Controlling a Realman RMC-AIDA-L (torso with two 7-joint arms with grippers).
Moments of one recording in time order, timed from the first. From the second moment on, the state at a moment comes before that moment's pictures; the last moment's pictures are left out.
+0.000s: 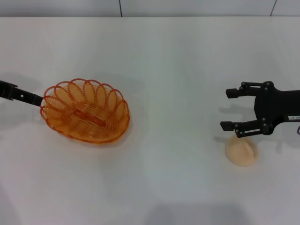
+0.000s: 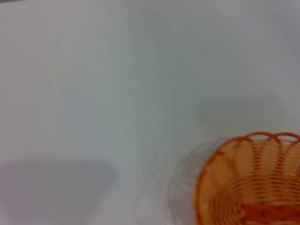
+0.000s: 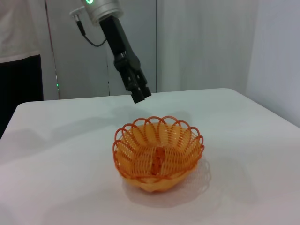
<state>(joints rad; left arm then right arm) -0.60 -1.99 0.76 1.23 2.65 1.70 -2.38 0.50 1.99 -1.01 -0.77 -1.84 -1.51 1.22</state>
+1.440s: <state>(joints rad) -0.71 -2.01 0.84 0.85 2.72 1.35 -2.28 0.50 2.01 -1.01 -0.76 -1.84 -1.49 1.20</state>
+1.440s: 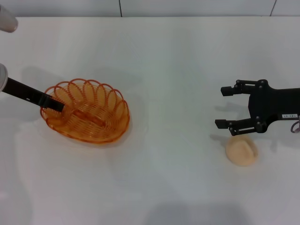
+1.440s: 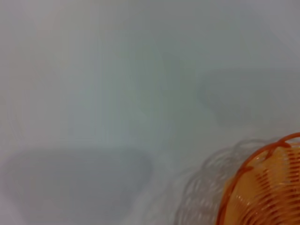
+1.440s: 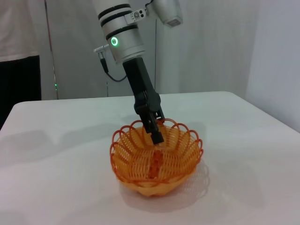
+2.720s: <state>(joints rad) -0.60 -2.08 0.95 1.13 2.46 1.46 -2.61 0.49 2.01 -1.00 -0.80 -1.83 -1.49 1.19</state>
